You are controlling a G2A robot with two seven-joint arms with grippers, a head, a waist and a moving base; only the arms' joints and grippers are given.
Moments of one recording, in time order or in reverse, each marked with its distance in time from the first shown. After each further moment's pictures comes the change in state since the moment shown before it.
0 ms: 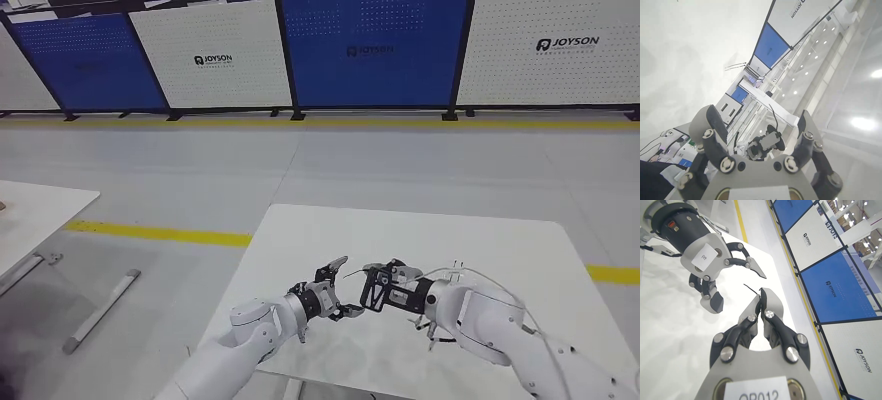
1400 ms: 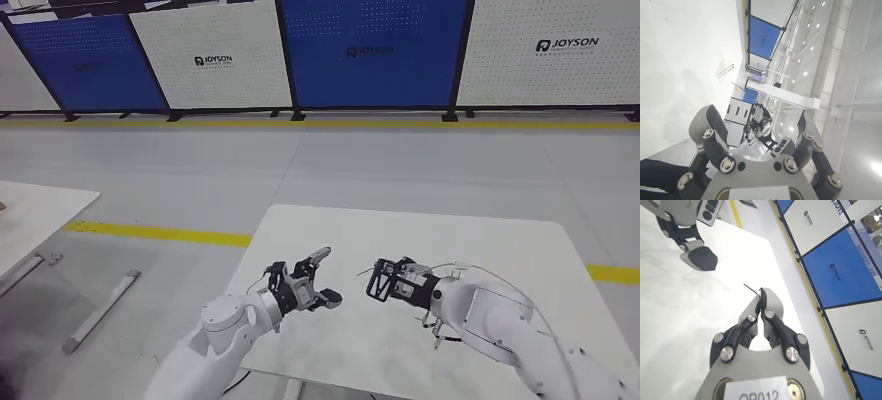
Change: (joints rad) left arm 0.111 -0.033 -0.227 -0.068 0.380 0.000 -0.228; right arm -0.029 -0.008 0.068 -0.013 0.050 0.000 0.155
